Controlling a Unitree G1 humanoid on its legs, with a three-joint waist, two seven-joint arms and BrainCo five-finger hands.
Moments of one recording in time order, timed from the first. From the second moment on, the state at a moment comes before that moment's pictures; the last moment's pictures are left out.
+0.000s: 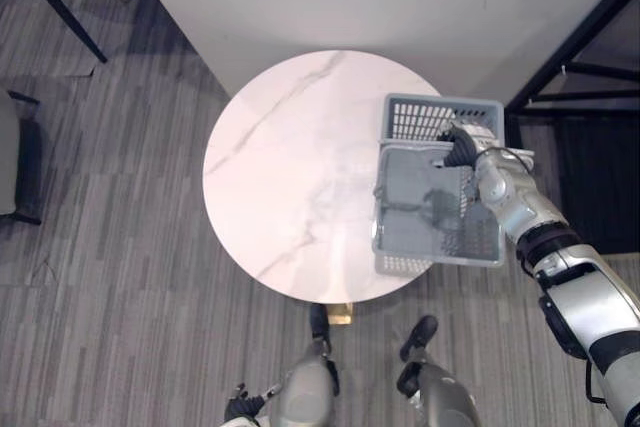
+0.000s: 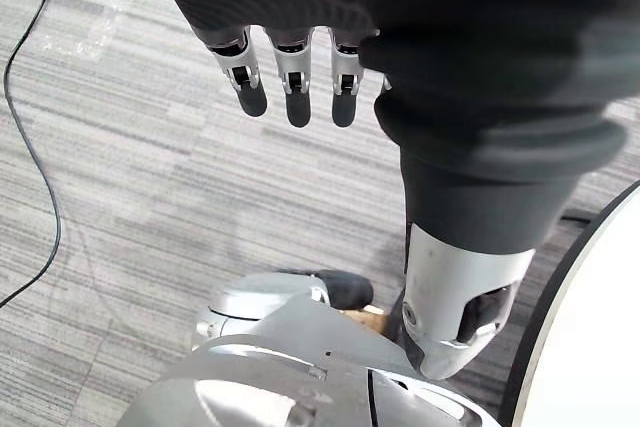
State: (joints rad) left arm 0.06 0.10 0.23 1.10 -0.15 -0.12 0.15; right arm -0.97 -0.45 0.39 0.92 -0.60 -0.11 -0.12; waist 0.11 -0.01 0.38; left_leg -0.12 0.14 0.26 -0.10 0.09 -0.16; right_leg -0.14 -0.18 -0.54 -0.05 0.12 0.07
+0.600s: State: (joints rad) left arm 0.06 0.11 0.22 1.10 -0.13 -0.10 0.15; right arm -0.84 -0.44 0.67 0.70 -0.67 -0.13 -0.01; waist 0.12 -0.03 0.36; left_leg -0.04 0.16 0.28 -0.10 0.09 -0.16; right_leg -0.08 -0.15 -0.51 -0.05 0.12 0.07
